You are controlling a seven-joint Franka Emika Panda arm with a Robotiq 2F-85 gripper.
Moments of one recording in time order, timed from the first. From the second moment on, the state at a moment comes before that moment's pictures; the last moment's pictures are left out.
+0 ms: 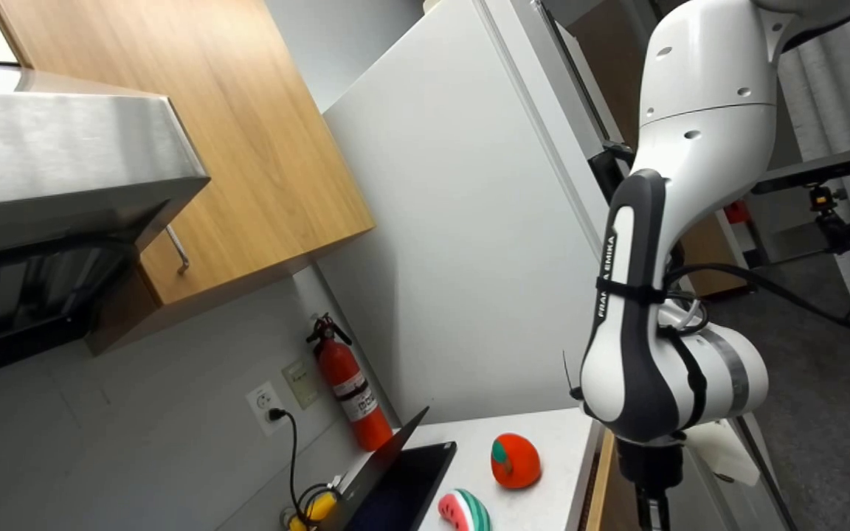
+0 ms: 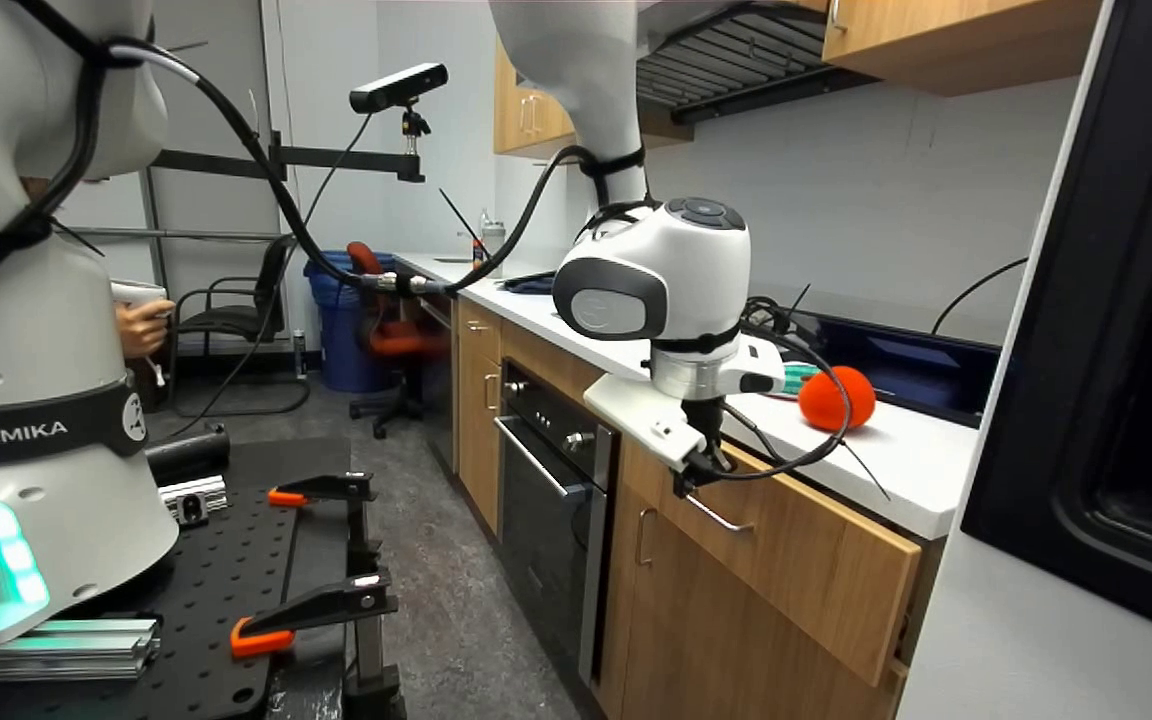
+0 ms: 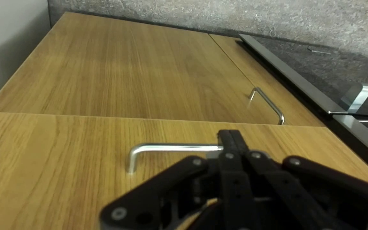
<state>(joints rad) -0.39 0.63 0.41 -2.22 0.56 3.04 -0.91</state>
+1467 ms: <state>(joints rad) -0.39 0.77 0.36 -2.06 0.22 3.04 -0.70</state>
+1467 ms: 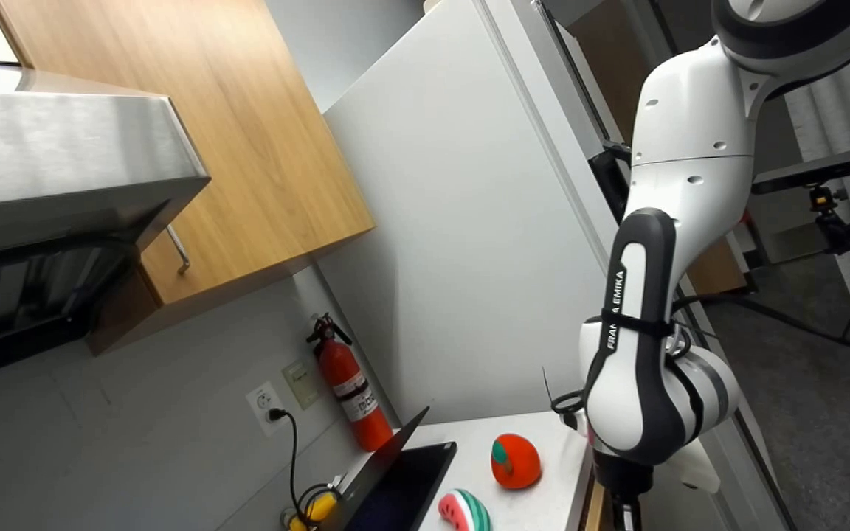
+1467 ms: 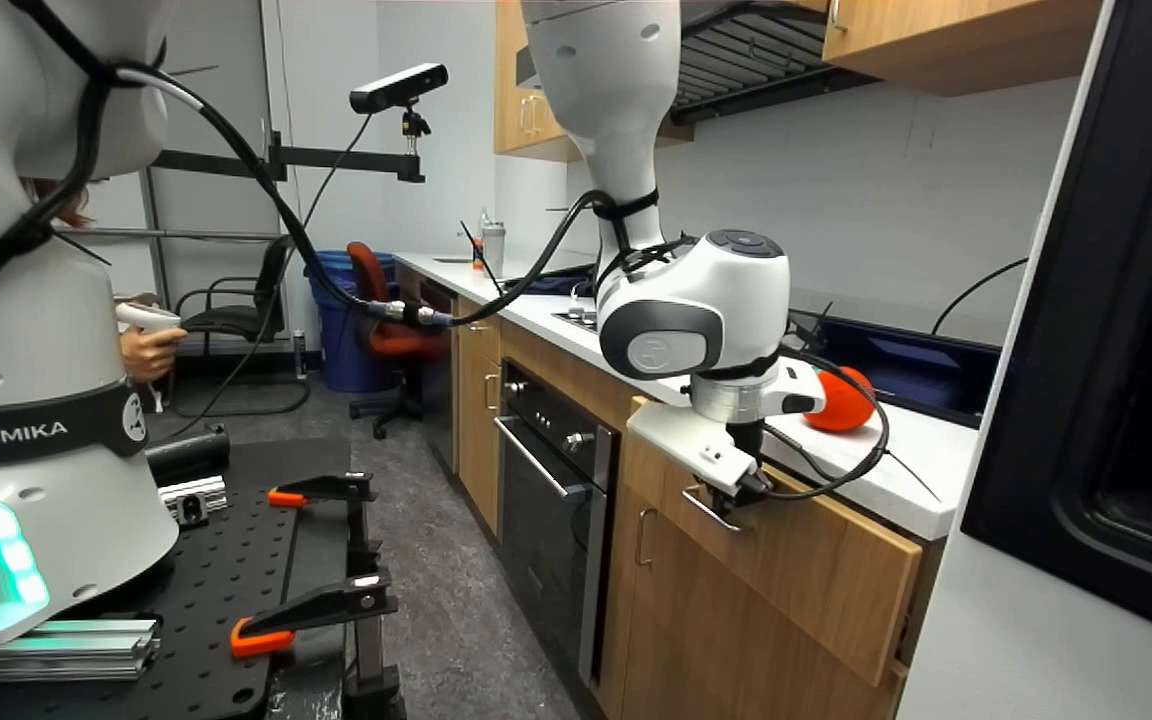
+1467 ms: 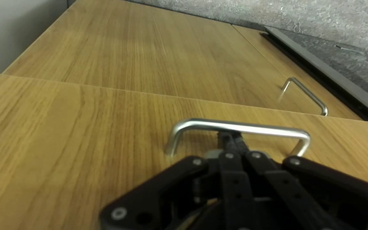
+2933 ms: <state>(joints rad) -0.24 0.59 0.15 -2.30 0.08 2.94 -0.29</state>
